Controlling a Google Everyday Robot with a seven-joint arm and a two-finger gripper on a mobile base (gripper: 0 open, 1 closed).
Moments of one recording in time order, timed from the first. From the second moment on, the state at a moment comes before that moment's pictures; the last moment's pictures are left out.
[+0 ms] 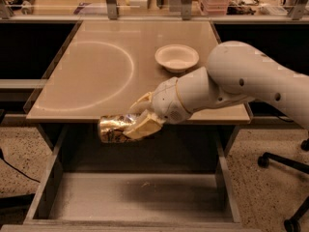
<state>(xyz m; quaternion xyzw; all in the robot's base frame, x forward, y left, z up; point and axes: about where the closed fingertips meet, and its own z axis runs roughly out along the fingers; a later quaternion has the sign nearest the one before) 0.479 0.046 0.832 -0.63 0.63 0.27 0.37</state>
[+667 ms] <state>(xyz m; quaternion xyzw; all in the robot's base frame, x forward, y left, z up) 0.556 0.041 0.871 -0.63 0.63 0.24 0.38</state>
